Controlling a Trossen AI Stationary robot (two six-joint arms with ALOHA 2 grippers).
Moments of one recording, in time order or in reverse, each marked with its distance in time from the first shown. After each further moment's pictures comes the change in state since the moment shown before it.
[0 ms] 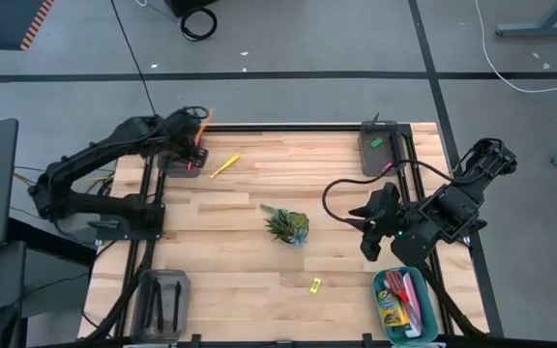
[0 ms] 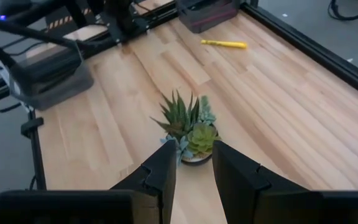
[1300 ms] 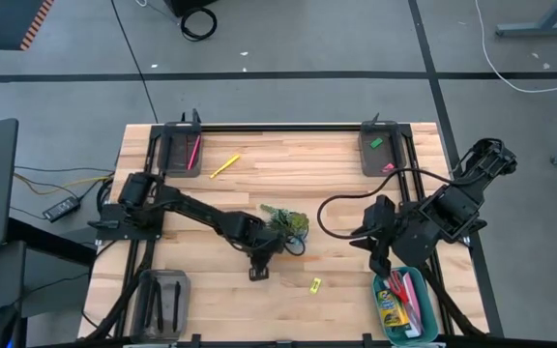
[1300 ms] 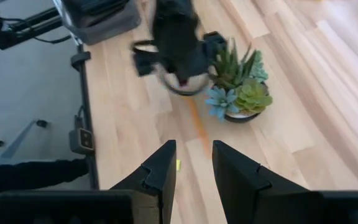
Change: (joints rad) left arm -0.822 0.804 0.116 0.697 0.343 0.222; right arm 0.004 0.001 0.000 0.058 -0.287 -0.133
